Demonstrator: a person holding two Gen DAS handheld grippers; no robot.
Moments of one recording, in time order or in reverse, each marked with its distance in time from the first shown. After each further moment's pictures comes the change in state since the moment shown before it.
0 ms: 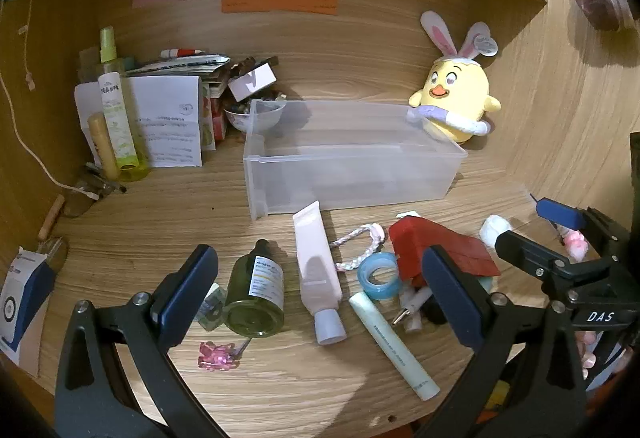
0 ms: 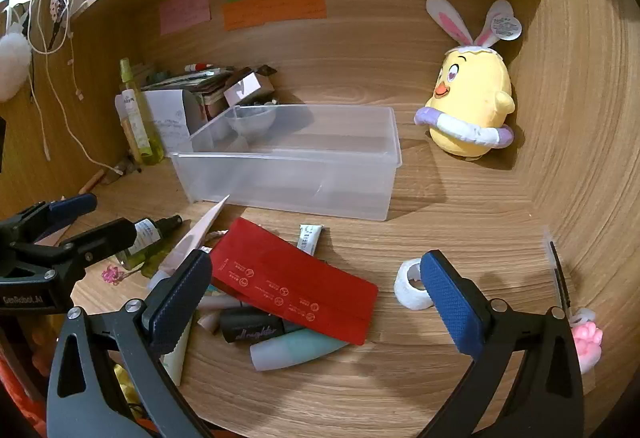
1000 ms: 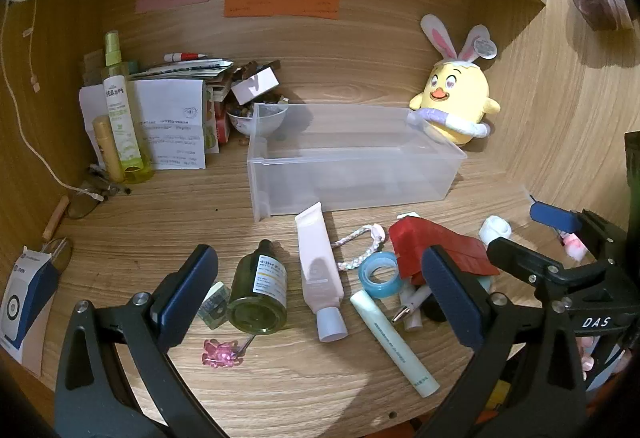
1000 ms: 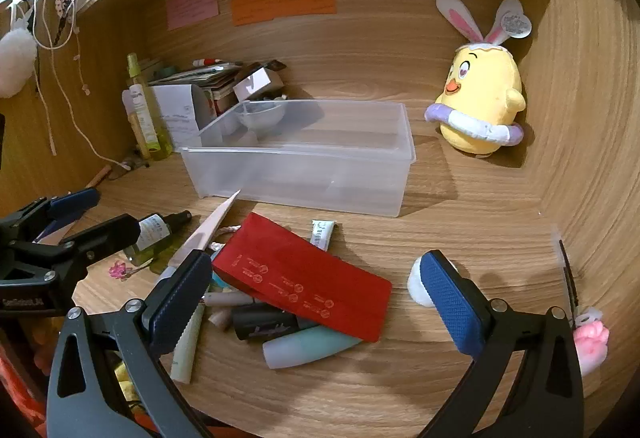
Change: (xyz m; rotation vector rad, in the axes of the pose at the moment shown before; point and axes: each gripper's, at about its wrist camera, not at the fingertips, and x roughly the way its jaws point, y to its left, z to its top) left arm -0.006 -0.001 -0.001 0.001 -0.013 0.009; right arm 0.002 0.006 -0.001 -0.003 0.010 0.027
